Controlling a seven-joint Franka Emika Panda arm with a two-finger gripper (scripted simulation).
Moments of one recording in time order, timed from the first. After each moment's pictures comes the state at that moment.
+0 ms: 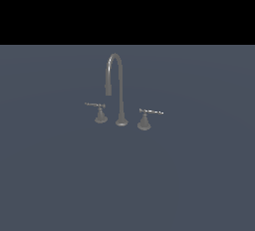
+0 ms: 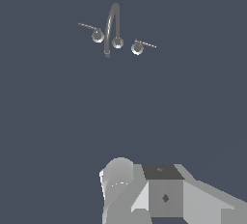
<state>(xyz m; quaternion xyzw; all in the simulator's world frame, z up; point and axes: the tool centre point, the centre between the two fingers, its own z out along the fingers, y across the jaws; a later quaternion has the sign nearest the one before) -0.261 -0.009 0.480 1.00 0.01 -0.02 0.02</state>
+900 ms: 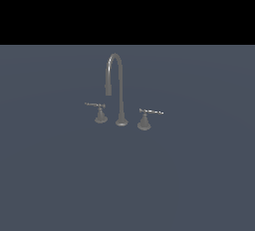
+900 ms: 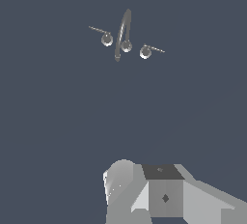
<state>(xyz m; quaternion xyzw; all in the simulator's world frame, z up) -0.255 0.006 0.485 1.00 0.03 -0.01 0.01</state>
